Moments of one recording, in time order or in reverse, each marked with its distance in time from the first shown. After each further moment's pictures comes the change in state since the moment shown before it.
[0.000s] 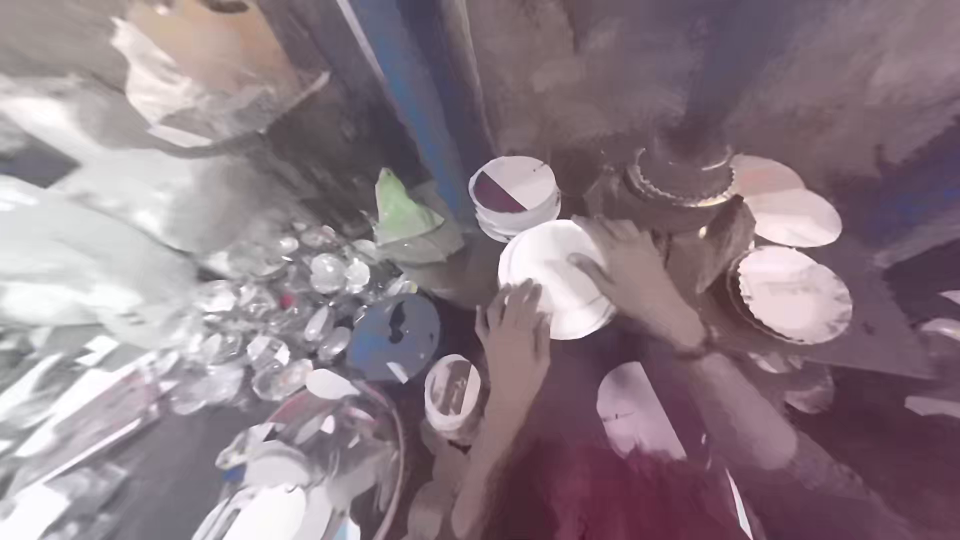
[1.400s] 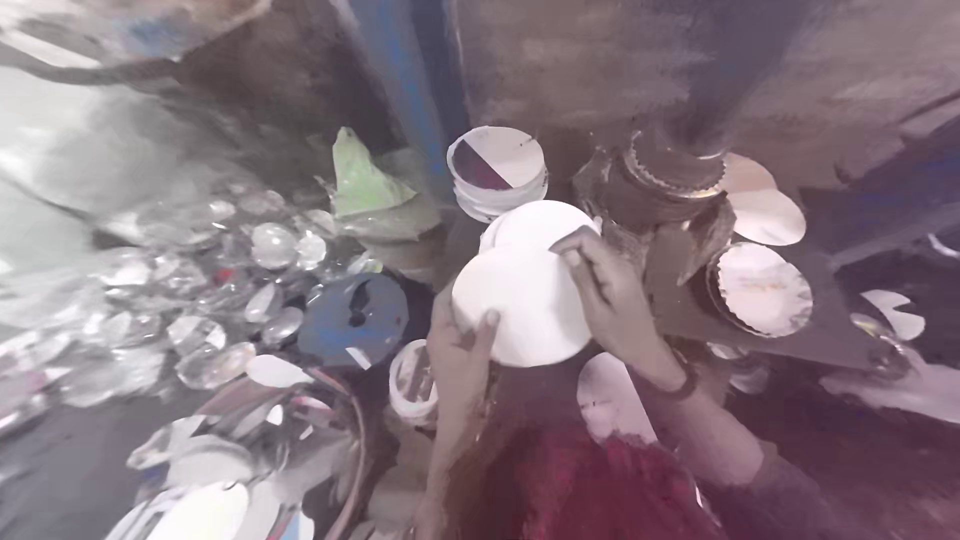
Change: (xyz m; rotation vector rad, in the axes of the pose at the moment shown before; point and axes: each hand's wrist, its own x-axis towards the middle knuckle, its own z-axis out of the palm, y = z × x) left_hand -0.013 -0.003 -0.024 -0.955 0.272 -0.341; right_hand -0.022 -0.040 0.004 0.533 0.238 -0.114
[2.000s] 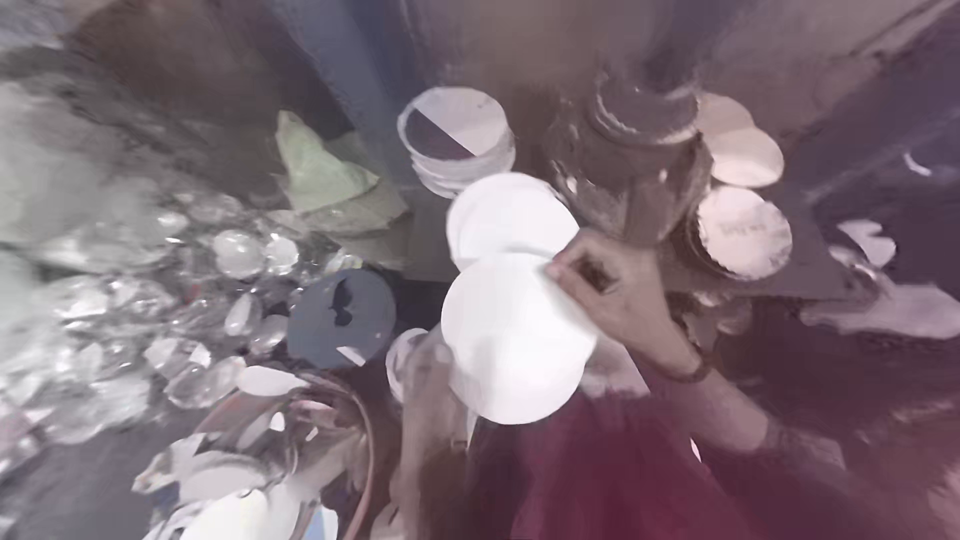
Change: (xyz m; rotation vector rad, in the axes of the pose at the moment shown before) left_hand -0.032 0.012 -0.040 -0.124 -0.221 -0.231; right_hand -0.037 0.000 -0.021 0.115 0.004 0.034
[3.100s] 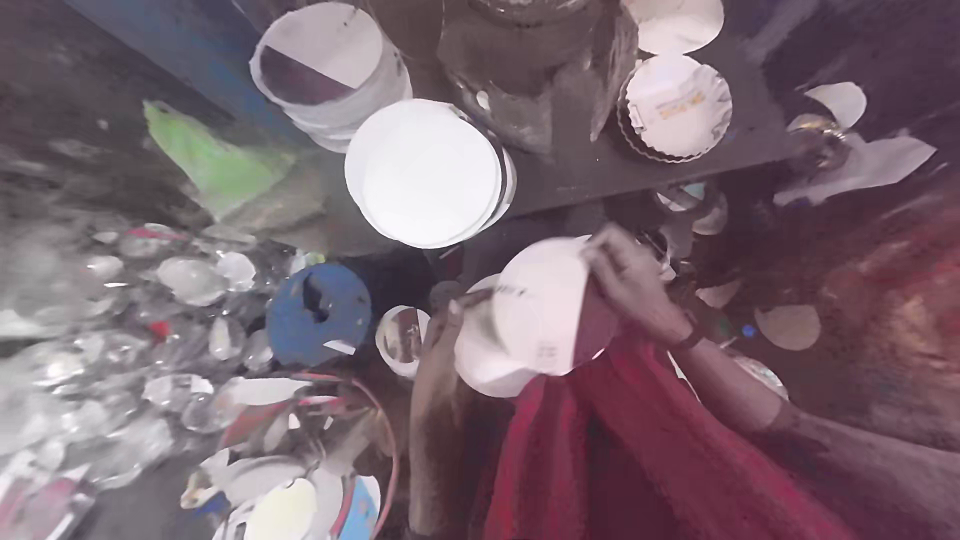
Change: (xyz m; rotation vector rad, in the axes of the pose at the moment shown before) left_hand -0.023 -0.052 0.001 0.165 -0.387 -0.330; right_hand -0.154 0.029 -0.033 -0.234 0.135 0.302
